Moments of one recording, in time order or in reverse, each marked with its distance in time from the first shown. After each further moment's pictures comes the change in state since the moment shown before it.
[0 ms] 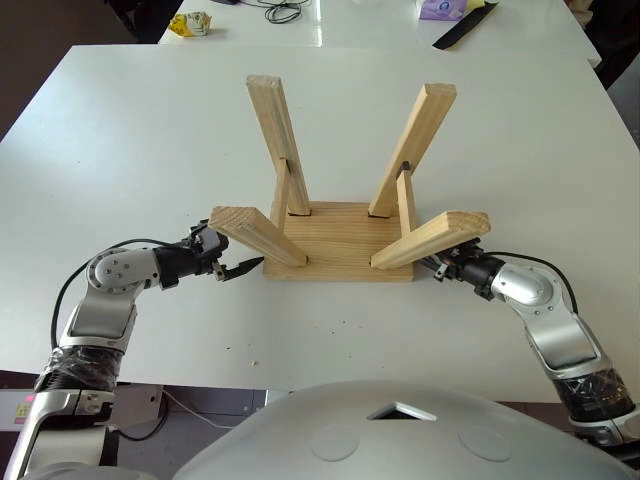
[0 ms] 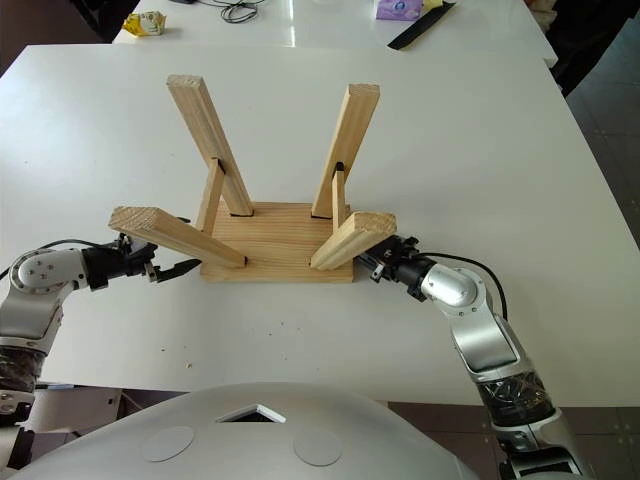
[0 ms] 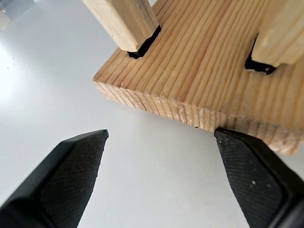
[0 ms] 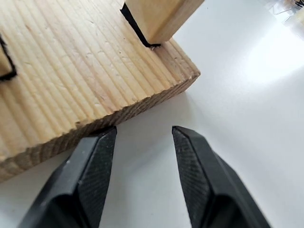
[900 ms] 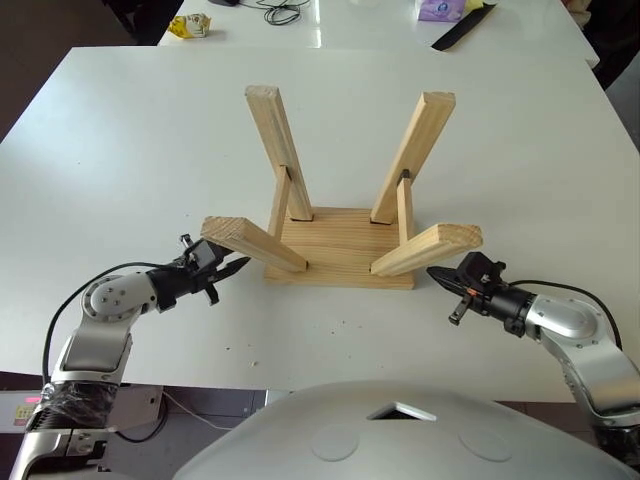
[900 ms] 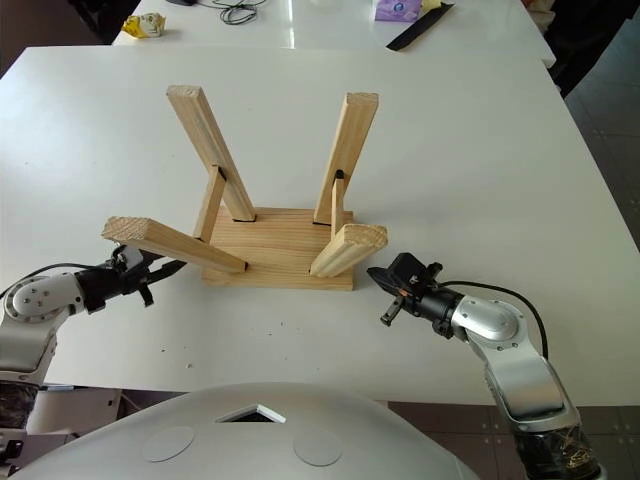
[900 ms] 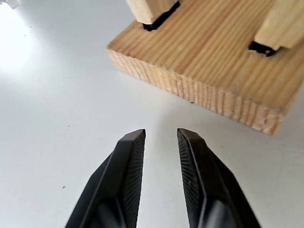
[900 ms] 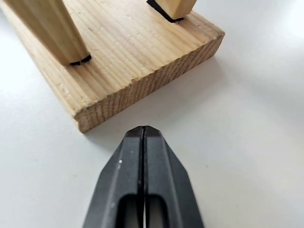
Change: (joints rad) left arm 0.161 -0.020 0.015 -0.086 0.059 0.004 0.084; right arm 0.229 -0.050 -0.137 -0.203 0.216 0.160 0.090
